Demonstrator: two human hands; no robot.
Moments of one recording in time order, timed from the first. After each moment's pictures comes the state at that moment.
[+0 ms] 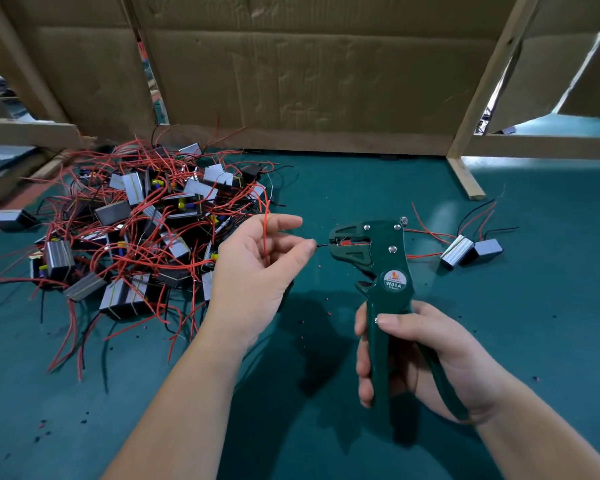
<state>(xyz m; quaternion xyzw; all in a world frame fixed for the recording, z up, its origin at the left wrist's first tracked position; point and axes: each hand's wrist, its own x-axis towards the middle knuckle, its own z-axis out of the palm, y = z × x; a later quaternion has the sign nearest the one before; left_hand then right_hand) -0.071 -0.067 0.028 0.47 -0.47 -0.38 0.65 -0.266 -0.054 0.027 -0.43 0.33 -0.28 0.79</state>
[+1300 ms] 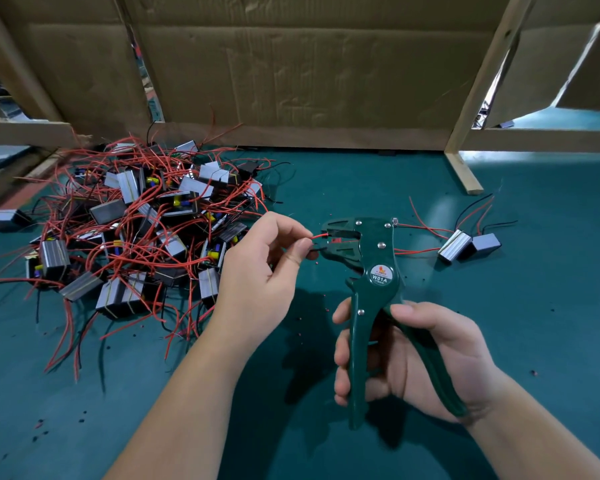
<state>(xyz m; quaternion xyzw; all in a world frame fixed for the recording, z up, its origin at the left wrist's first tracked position) -0.071 -0.066 0.021 0.50 -0.62 -0.20 0.57 -0.264 -0.054 0.024 -0.36 0.19 -0.24 0.88</state>
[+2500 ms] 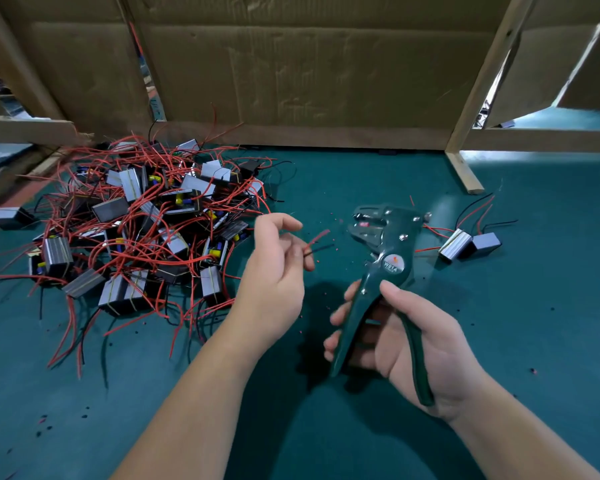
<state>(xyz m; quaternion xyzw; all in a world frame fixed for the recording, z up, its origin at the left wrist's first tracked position) -0.081 -0.070 0.012 0.54 -0.58 -0.29 0.54 -0.250 -0.051 0.017 -0.36 0.30 -0.37 0.80</state>
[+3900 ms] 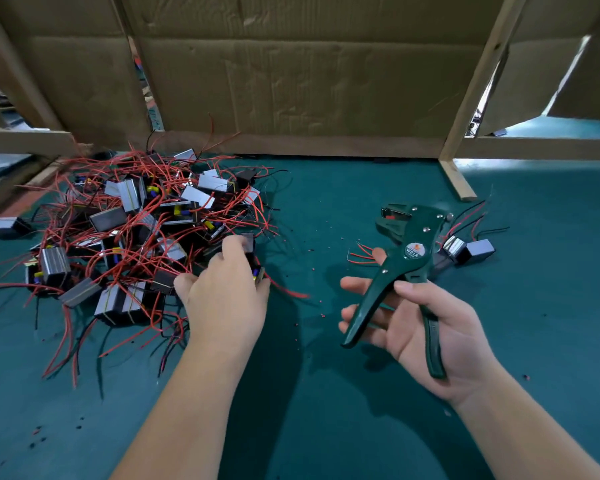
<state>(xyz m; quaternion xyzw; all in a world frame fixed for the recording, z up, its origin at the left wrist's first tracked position) -0.055 -0.069 0.009 0.81 -0.53 0.00 0.26 -0.266 -0.069 0.018 -0.33 0.26 -0.44 0.79</state>
